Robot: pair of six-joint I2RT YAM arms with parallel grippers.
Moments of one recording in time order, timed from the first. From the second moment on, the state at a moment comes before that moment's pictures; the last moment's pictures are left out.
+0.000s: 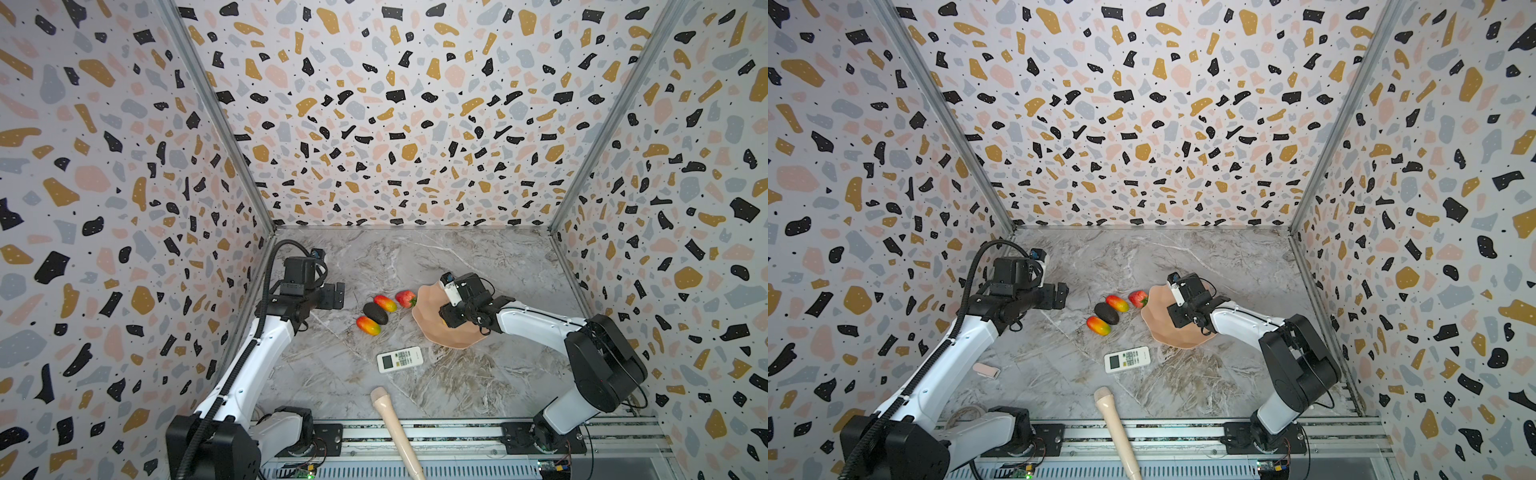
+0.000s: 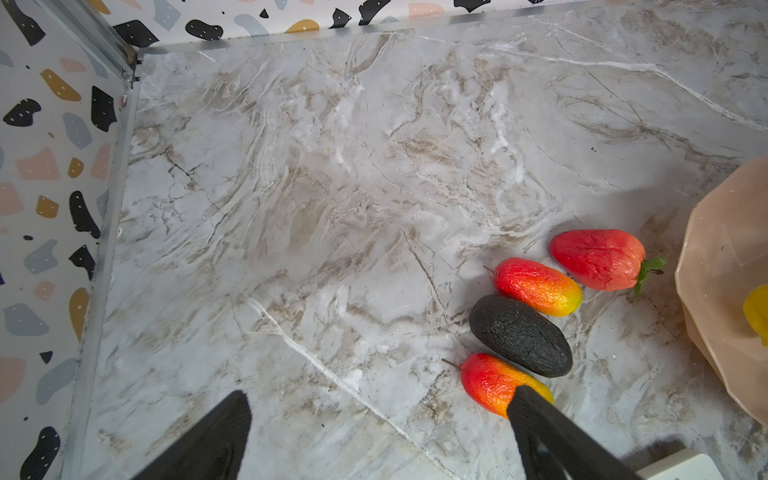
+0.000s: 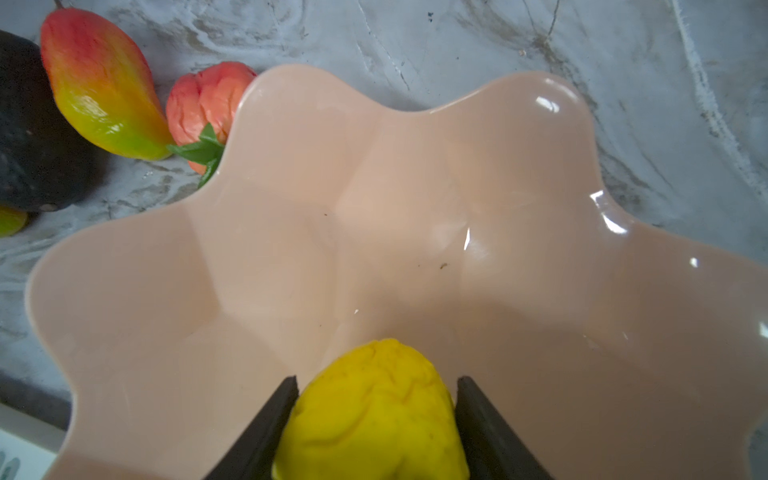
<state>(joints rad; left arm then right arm) -0.12 1.15 0.96 -0.60 0.00 0.01 0.59 1.60 0.90 -0.21 -0.01 0.02</state>
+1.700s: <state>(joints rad) -0.12 1.14 0.96 -0.60 0.00 0.01 0.71 1.94 1.70 -0.60 -0.08 -0.32</state>
